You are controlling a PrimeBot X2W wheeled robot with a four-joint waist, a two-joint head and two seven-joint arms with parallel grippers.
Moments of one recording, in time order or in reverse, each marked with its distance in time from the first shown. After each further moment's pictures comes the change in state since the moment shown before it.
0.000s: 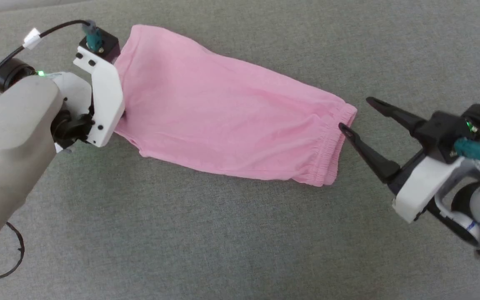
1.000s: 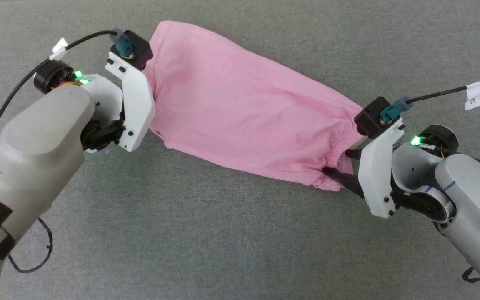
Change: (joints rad) left arm 0.006 -0.058 -0.045 -0.013 -0.031 0.000 -0.200; right arm -0.187 0.094 0.194 0.315 0.333 -0.001 0.559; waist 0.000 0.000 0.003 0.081
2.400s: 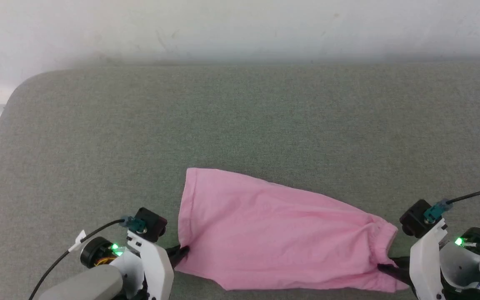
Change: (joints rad) left arm 0.629 0.129 -0.008 -0.378 -0.101 0.166 -0.386; right arm 0.301 -0.309 0.146 -0.142 0.179 0.000 -0.146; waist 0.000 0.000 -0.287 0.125
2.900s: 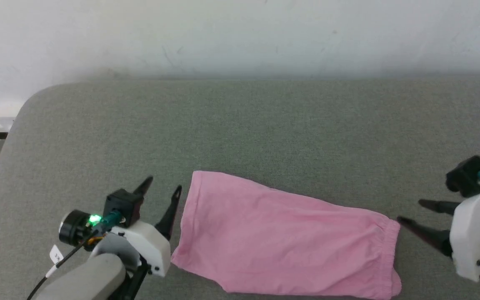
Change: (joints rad) left arm 0.056 -0.021 0.160 -0.062 0.172 0.280 -0.328; right arm 0.019 -0.091 -0.189 -0.145 -0.038 0.000 -0.057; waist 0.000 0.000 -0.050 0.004
